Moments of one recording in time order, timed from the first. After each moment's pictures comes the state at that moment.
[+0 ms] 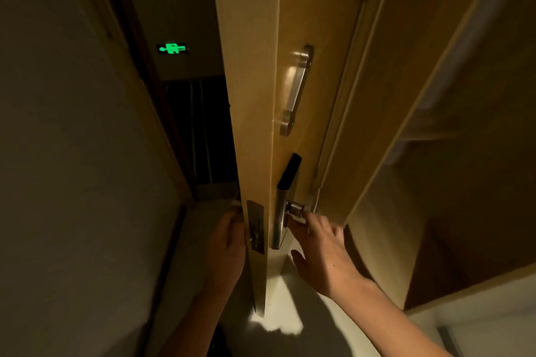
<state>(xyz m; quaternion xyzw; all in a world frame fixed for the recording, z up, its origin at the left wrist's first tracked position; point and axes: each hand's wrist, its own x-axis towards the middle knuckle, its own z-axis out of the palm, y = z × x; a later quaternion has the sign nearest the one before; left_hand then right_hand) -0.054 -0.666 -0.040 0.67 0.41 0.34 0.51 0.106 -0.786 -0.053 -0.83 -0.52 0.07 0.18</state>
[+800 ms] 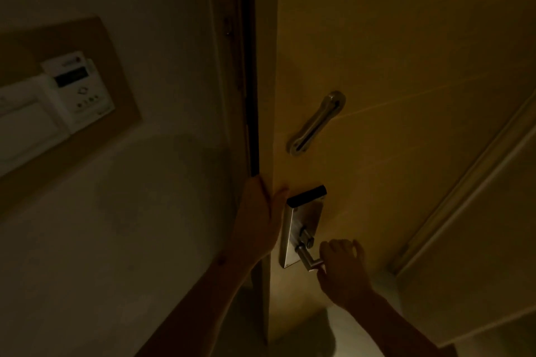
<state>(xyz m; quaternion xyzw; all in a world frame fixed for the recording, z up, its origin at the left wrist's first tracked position) -0.090 -0.362 0.035 0.71 0.41 0.43 0.38 0.083 -0.469 -0.073 -0.79 -0.61 0.04 0.02</state>
